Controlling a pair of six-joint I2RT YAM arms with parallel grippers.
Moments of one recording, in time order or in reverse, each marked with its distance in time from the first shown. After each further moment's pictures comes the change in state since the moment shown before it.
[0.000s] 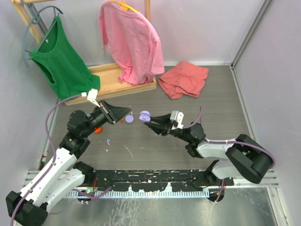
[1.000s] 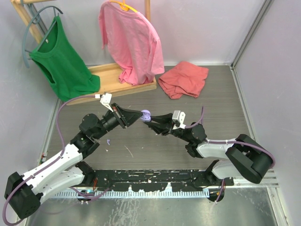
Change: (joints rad) left arm -0.254 0.123 -0.050 0.241 -0.151 0.117; right arm 0.000 0.003 0.002 0.052 -0.003 0.037
